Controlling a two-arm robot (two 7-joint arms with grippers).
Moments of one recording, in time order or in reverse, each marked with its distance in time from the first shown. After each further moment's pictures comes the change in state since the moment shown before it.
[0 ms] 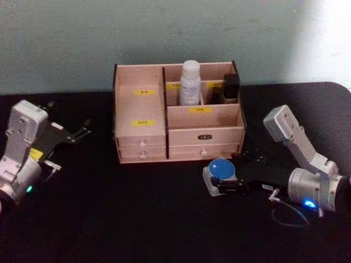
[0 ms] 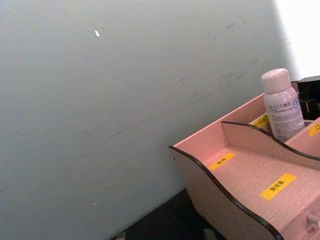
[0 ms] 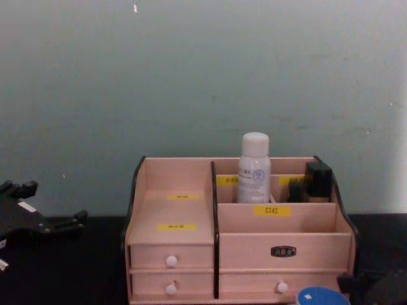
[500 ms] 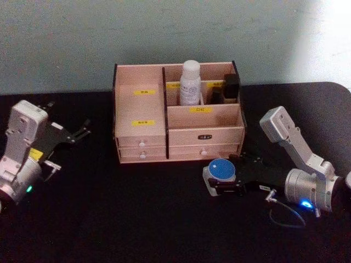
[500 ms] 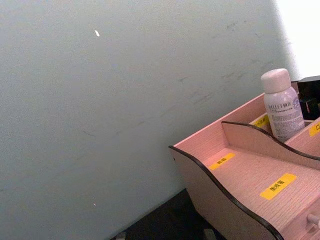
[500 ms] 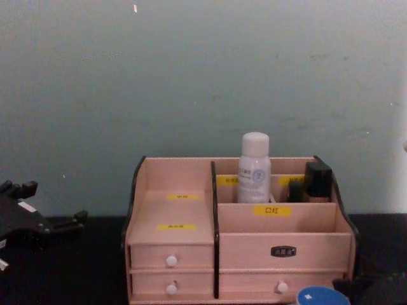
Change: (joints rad) left arm 0.000 0.000 0.000 0.000 0.000 0.000 0.000; right arm 0.009 -0.010 -0.010 0.012 -0.006 0.005 0.000
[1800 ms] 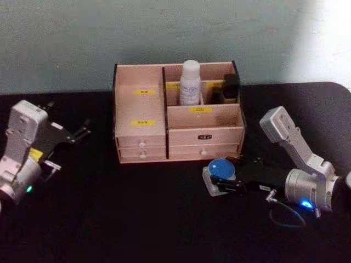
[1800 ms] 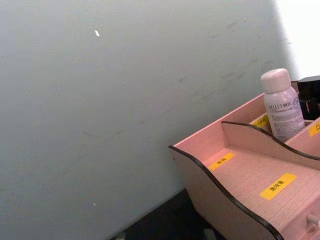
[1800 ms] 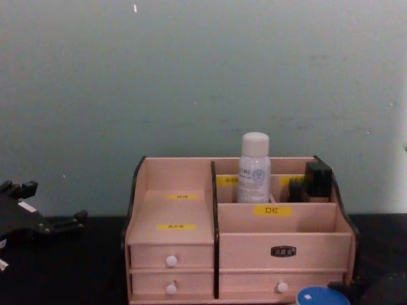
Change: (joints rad) left arm 0.000 0.000 0.000 0.000 0.000 0.000 0.000; right arm -0.001 0.000 0.000 0.000 -0.002 -0.001 0.000
